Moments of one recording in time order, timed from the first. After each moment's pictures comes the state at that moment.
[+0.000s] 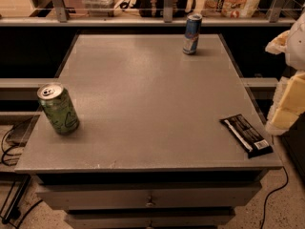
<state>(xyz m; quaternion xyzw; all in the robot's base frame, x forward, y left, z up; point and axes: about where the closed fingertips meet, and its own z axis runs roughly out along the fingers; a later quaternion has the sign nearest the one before) 0.438 -0.217 0.976 -0.60 0.78 -0.03 0.16</state>
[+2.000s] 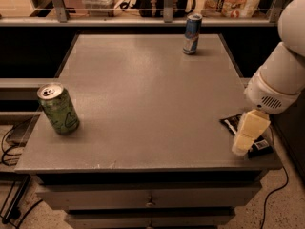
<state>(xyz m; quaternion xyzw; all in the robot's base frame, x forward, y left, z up) 0.472 -0.220 0.845 -0.55 0.83 0.01 0.10</state>
